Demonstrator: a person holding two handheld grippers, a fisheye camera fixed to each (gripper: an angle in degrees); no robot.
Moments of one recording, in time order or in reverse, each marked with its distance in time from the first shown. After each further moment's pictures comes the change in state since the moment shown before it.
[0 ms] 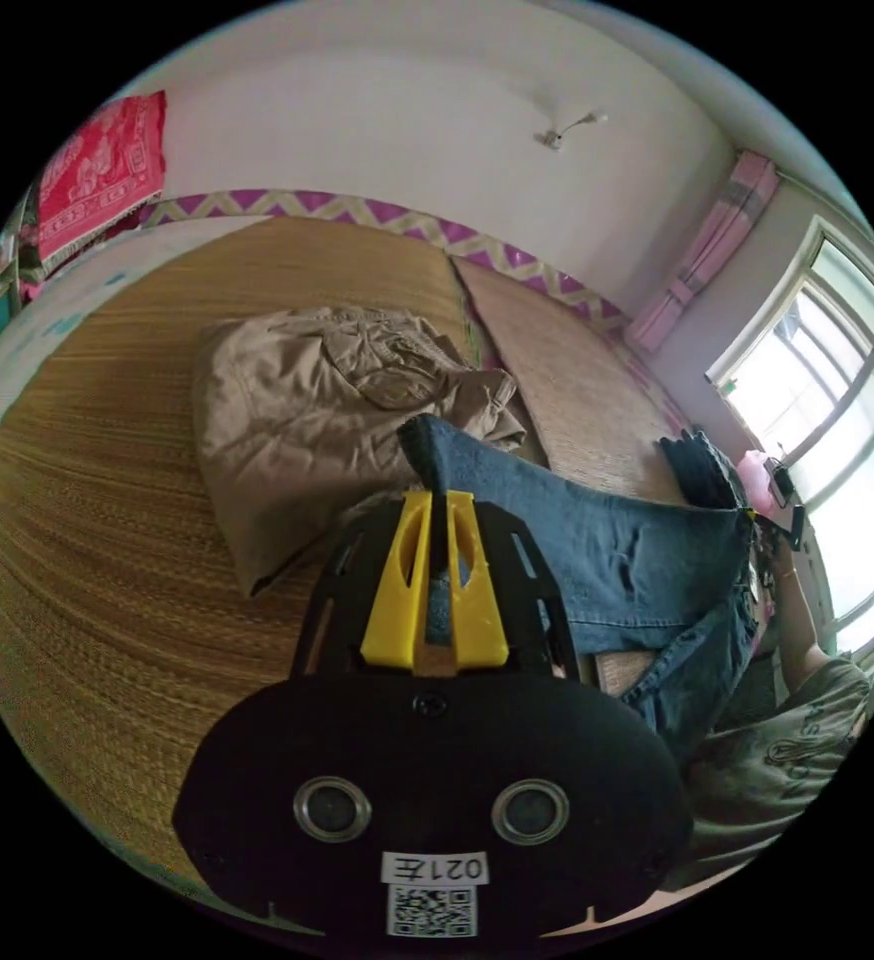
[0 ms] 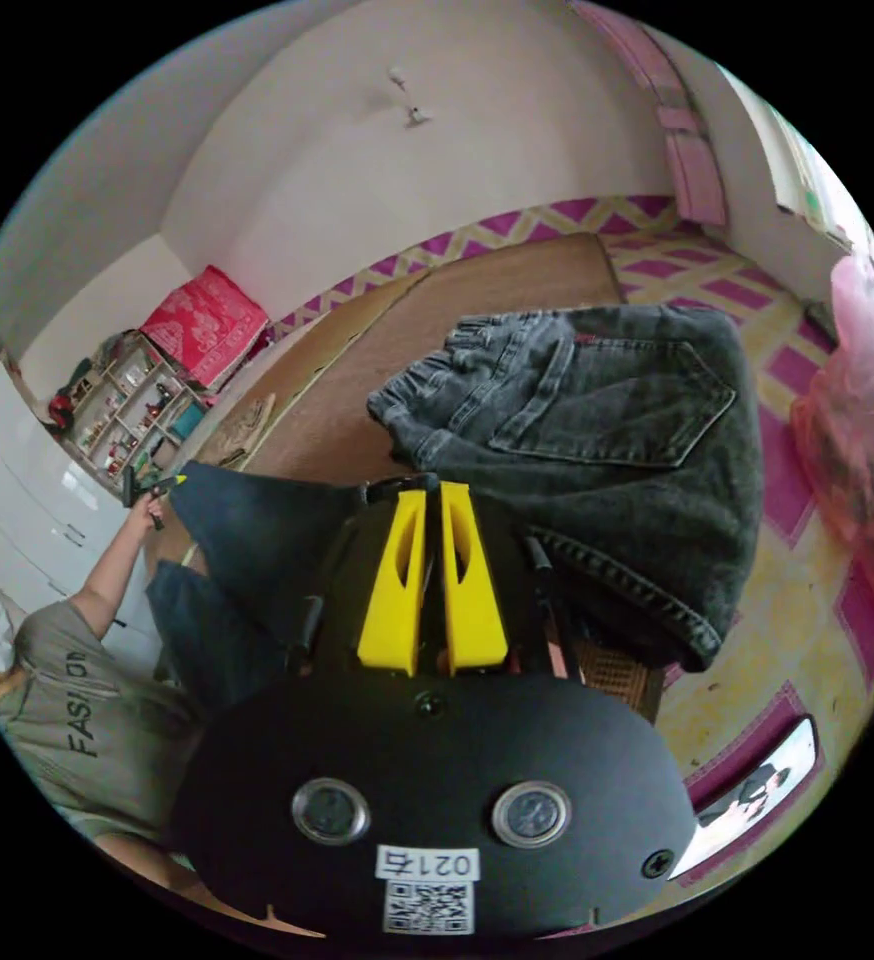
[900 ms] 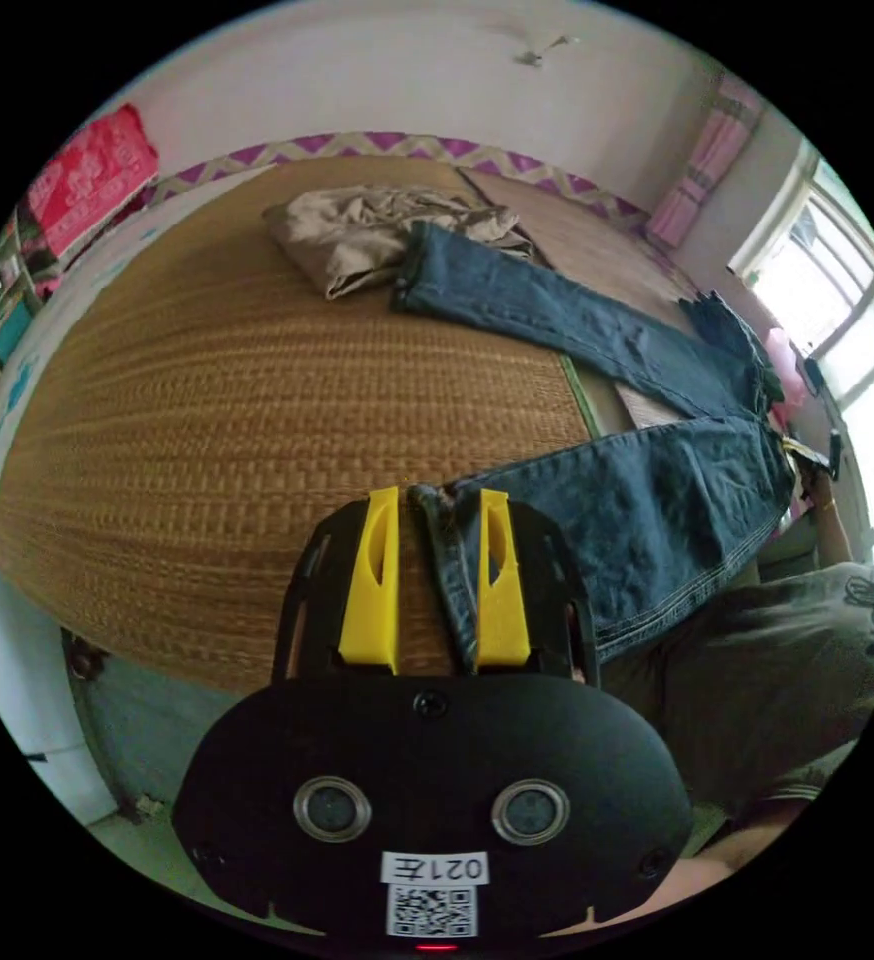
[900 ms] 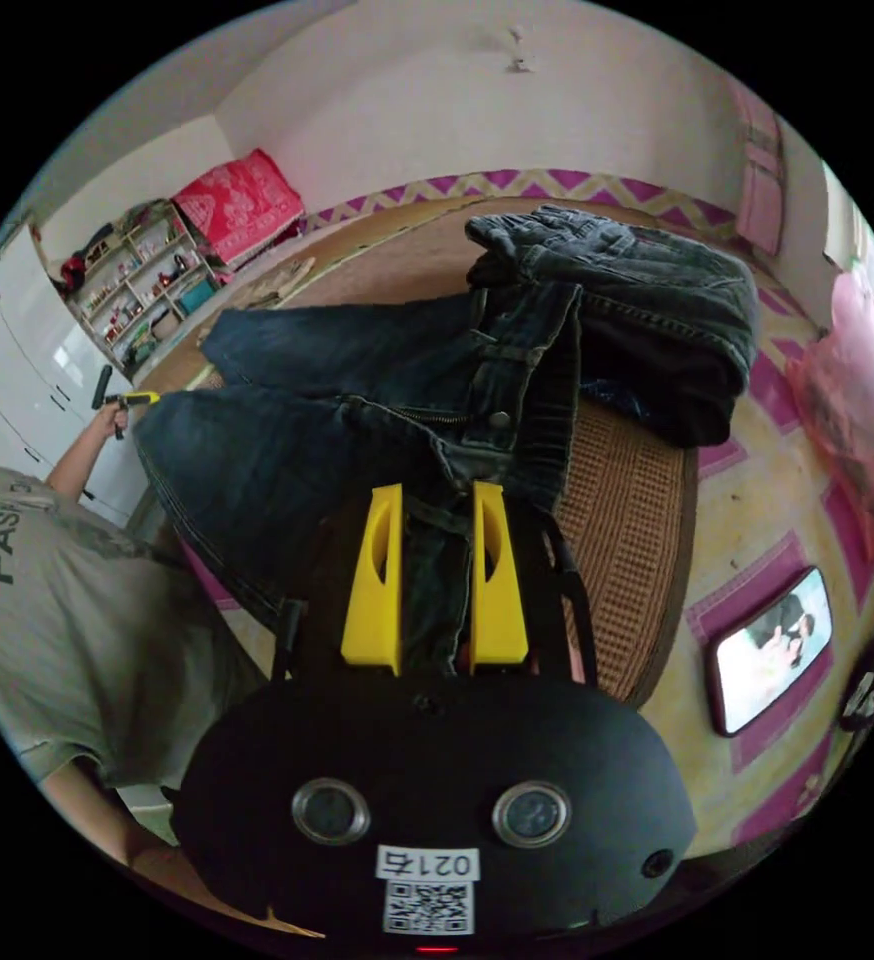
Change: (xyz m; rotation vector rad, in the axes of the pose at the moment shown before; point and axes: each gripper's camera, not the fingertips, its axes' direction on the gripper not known) left arm 0.008 0.200 -0.091 -0.166 -0.083 0.050; right arm -0.062 0.261 -0.012 -0.163 0.010 -0.221
